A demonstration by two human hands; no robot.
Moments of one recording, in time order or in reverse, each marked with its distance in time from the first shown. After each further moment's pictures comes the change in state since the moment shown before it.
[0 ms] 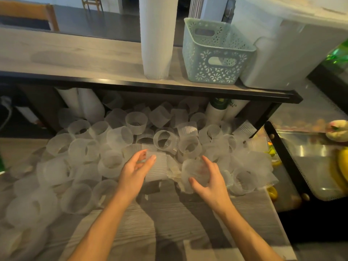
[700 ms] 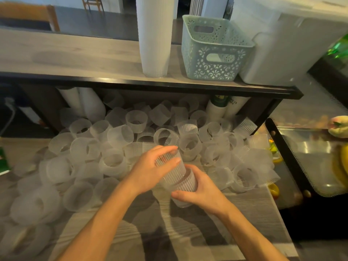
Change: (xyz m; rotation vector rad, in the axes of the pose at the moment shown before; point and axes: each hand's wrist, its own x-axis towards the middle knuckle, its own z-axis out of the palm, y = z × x) left_hand -0.007 0.044 0.012 0.320 -0.322 0.291; right_hand -0.012 -0.036 0.000 0.245 -0.384 0.075
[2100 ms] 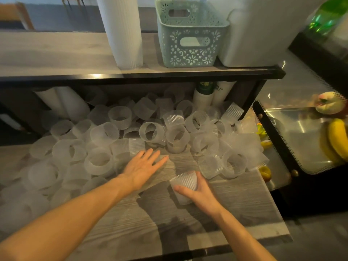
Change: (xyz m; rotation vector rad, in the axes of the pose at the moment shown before) left_hand 0.038 -0.070 0.038 1.455 -0.511 0.277; right_hand -0.020 0.068 0.002 0.143 0.261 0.214
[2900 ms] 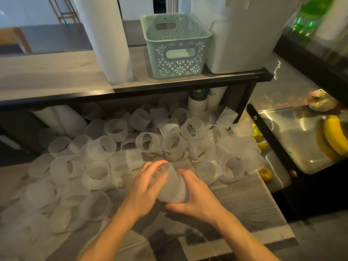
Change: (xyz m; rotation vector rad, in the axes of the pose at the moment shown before) left_hand -0.041 0.039 -0.045 -1.367 0.560 -0.239; right_hand -0.007 -0.045 -0.011 -0.483 -0.147 -0.400
